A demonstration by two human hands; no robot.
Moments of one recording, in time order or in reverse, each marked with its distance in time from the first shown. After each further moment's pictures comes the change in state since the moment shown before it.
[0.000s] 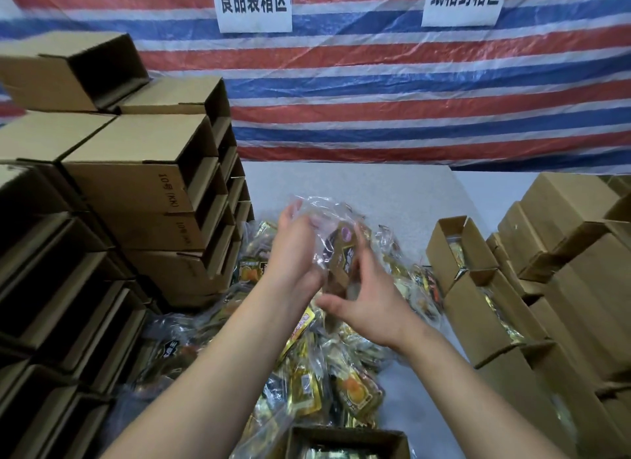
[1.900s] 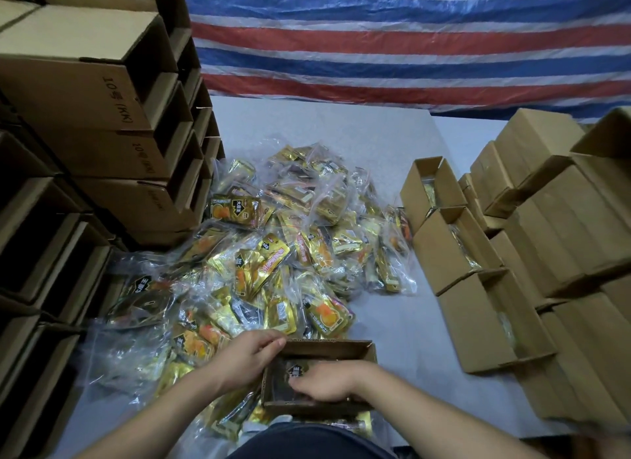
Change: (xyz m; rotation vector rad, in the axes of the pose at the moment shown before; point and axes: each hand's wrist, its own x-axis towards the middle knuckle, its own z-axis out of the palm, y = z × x) left_hand -0.043 -0.170 -0.221 1.384 -0.570 -0.043; right_hand -0.121 0.109 0.103 -0.276 -1.006 0.674
